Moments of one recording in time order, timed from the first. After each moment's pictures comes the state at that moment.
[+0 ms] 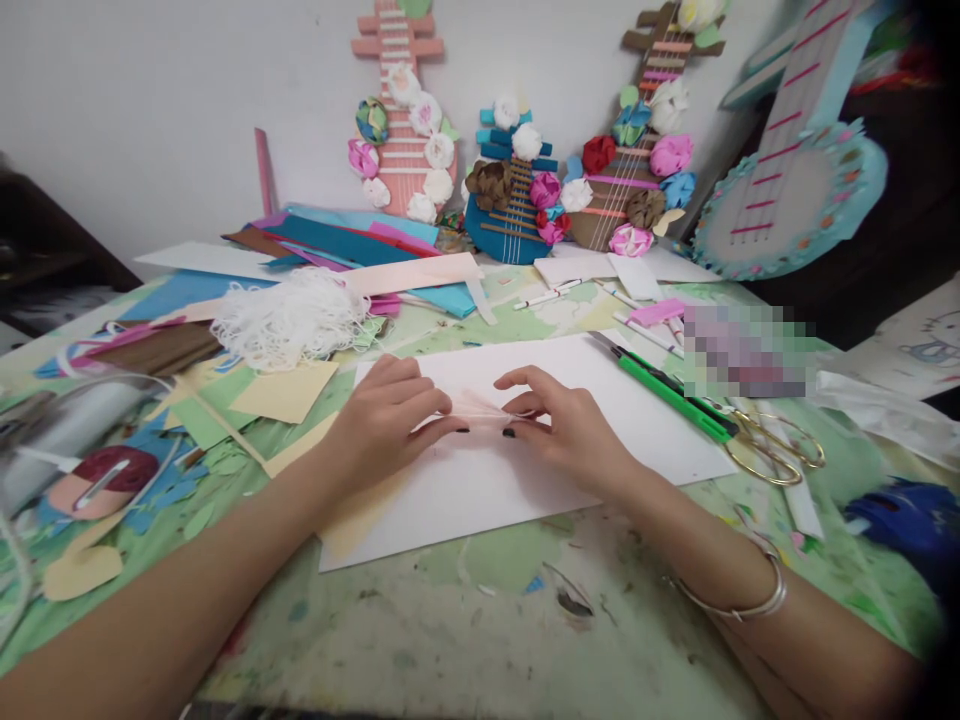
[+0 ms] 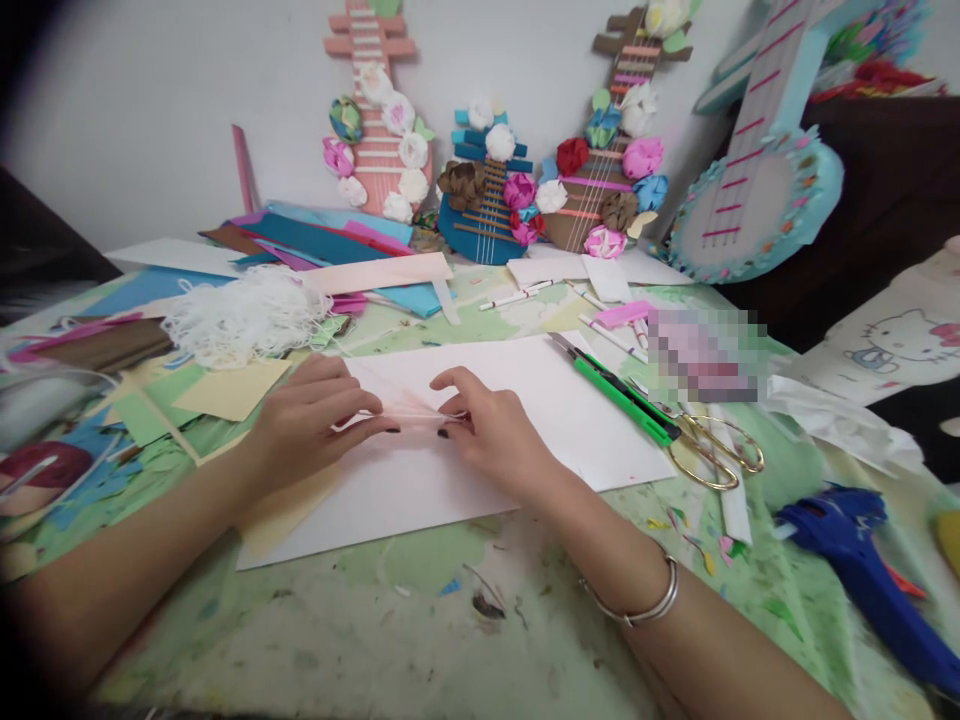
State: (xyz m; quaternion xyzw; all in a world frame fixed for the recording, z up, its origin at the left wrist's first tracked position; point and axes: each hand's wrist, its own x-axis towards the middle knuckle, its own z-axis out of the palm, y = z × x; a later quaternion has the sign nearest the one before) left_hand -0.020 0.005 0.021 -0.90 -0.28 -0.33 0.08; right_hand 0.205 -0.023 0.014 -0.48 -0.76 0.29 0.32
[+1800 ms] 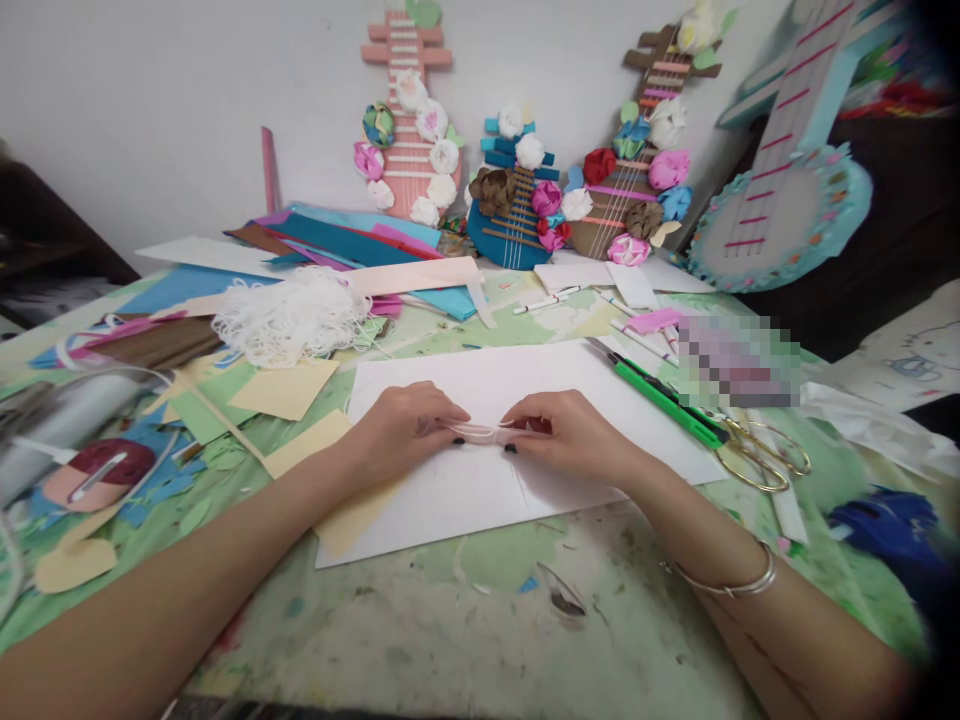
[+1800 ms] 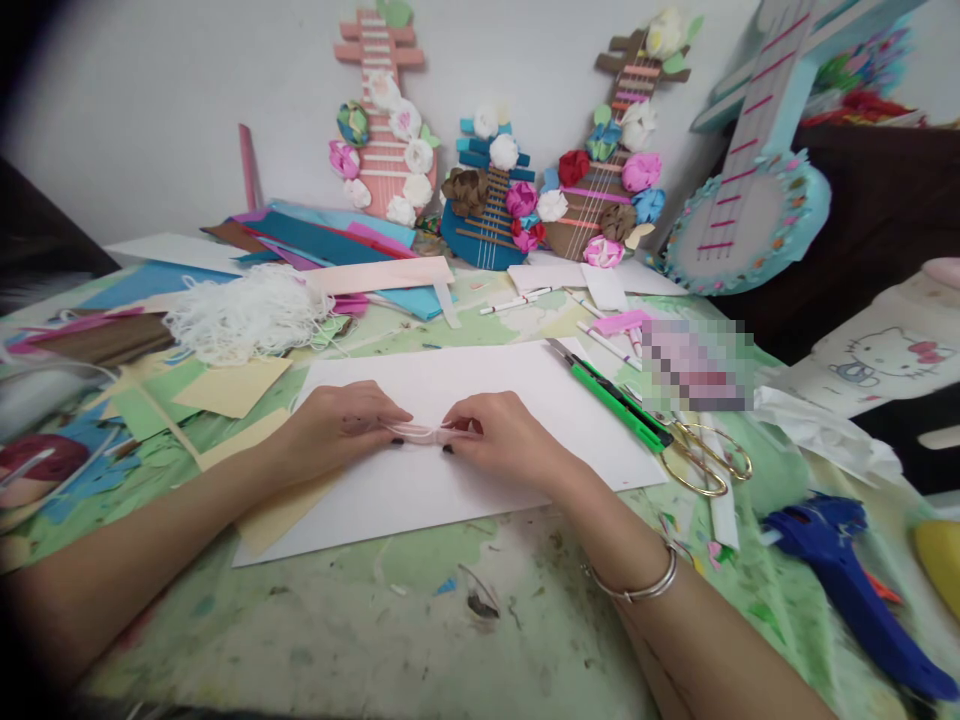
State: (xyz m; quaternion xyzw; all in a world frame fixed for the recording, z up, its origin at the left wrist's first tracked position) left_hand -0.015 0.009 0.007 -0.90 -0.31 -0.28 -0.13; right_hand 0.219 -0.011 0.018 -0.47 -0.82 0.25 0.21
